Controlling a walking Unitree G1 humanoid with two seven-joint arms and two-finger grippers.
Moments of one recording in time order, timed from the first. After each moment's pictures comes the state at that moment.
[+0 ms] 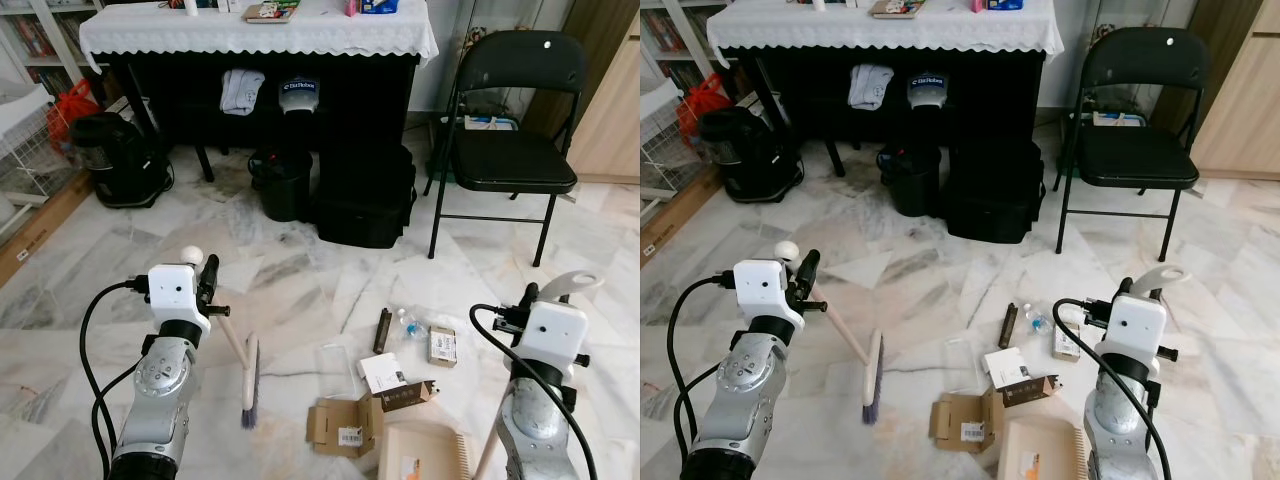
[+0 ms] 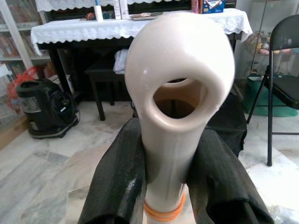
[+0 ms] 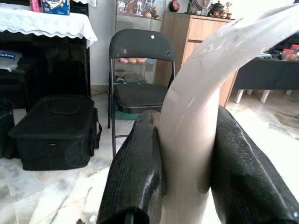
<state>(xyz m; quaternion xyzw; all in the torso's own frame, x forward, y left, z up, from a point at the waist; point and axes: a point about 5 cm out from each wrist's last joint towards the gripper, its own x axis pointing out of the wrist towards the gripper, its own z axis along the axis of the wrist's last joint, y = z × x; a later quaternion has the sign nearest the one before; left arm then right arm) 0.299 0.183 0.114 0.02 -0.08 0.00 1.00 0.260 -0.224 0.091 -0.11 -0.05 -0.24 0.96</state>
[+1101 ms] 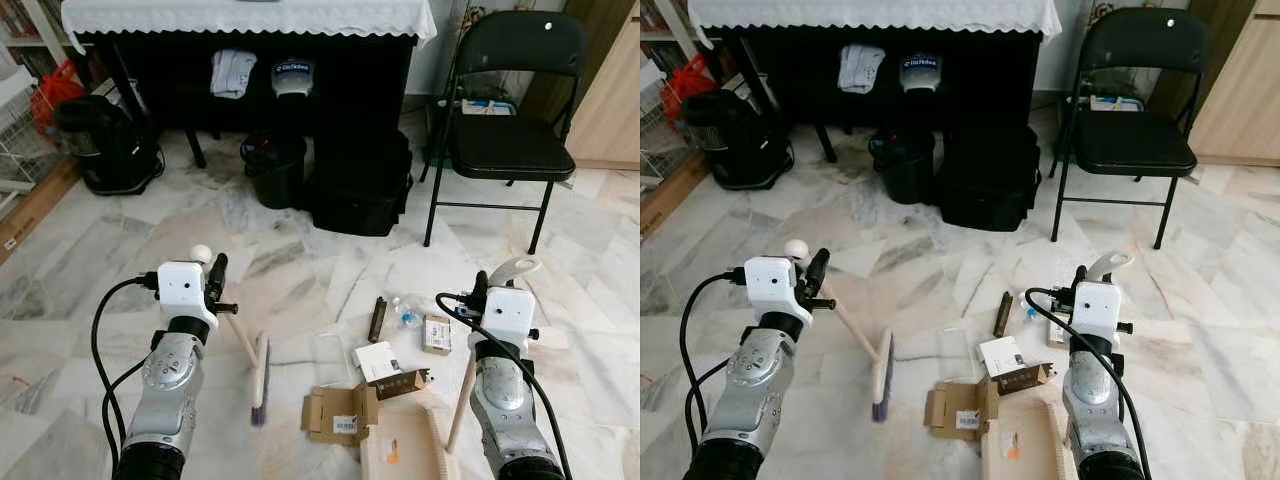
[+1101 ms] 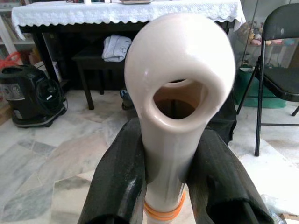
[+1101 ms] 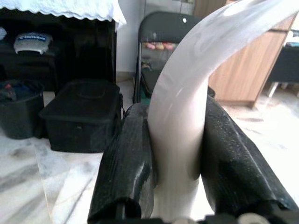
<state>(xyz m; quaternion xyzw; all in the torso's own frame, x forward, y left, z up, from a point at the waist) 0.307 0.177 0.112 0.01 -0.08 -0.01 1.00 0.297 -0.207 0.073 -0.11 -0.05 -0.15 0.98</state>
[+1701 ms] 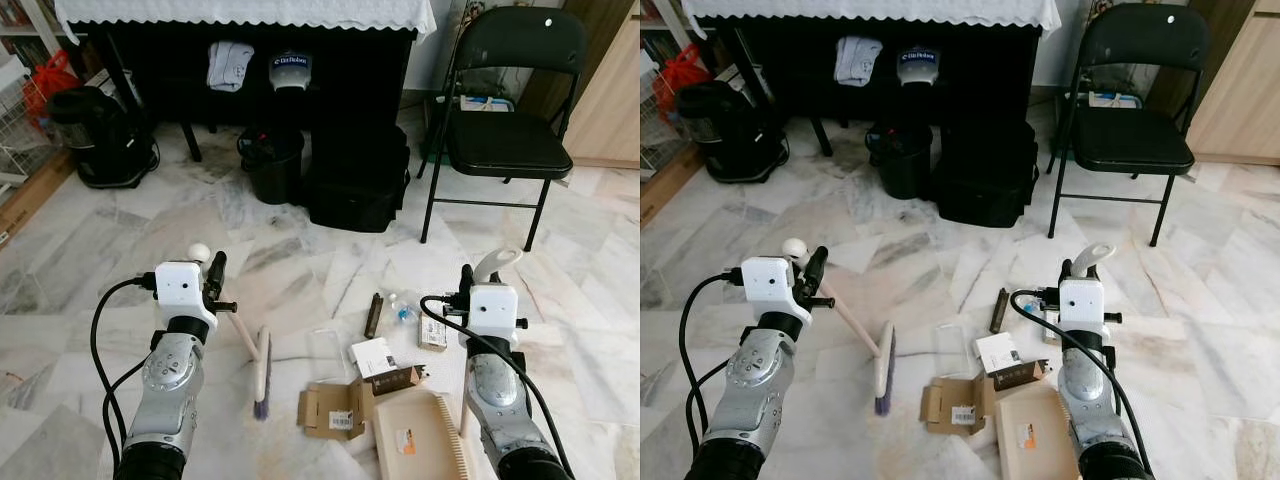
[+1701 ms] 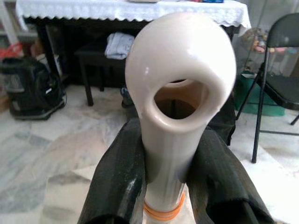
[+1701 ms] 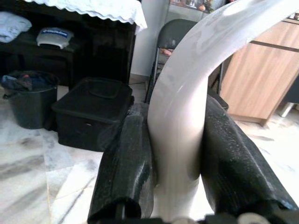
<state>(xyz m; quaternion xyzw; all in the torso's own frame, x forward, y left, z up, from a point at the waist) 0.310 0.180 0.112 -0.02 -0.09 0.00 1.00 0.305 -0.197 0.074 -0.14 -0.07 -0.10 0.98</state>
